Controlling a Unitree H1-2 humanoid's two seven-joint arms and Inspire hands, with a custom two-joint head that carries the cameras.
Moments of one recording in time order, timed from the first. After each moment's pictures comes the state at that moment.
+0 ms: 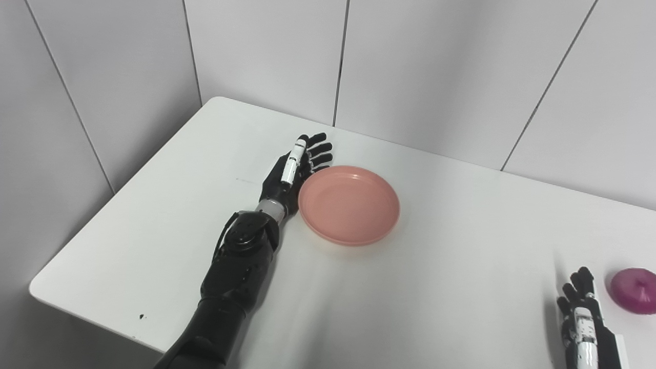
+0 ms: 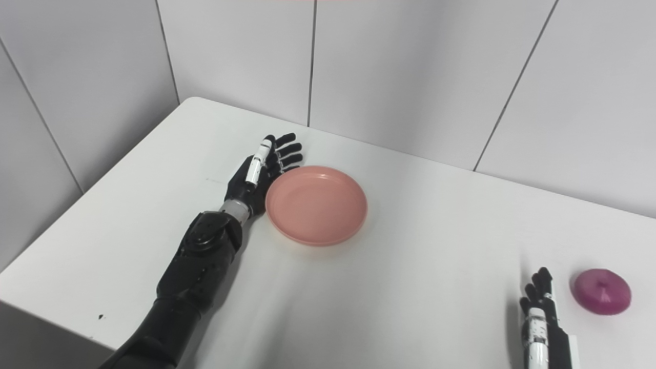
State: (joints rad) left arm -0.45 0.08 0.18 0.43 -0.28 0.05 -0.07; right arm 0.04 -0.11 -0.07 -0.12 0.05 0.01 0.03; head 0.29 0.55
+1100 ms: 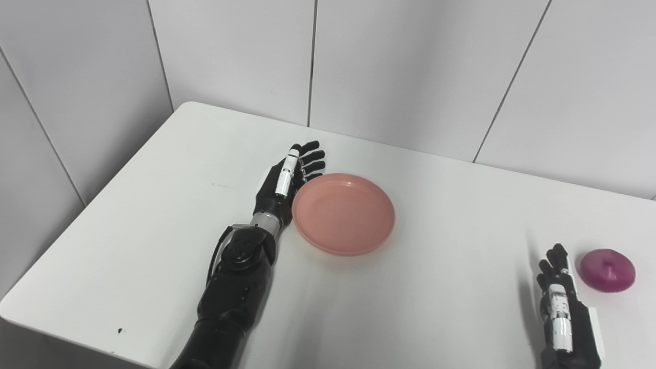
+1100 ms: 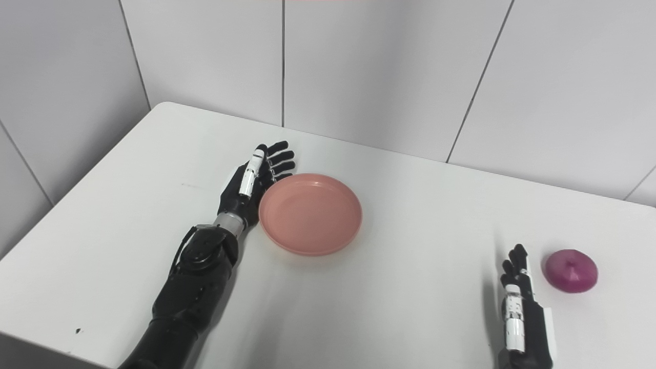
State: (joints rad) left arm -0.43 0.02 0.14 0.43 -0.21 0.00 -0.04; right arm 0.02 -0.10 -0.07 -0.08 0.03 -0.05 0.03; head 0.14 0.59
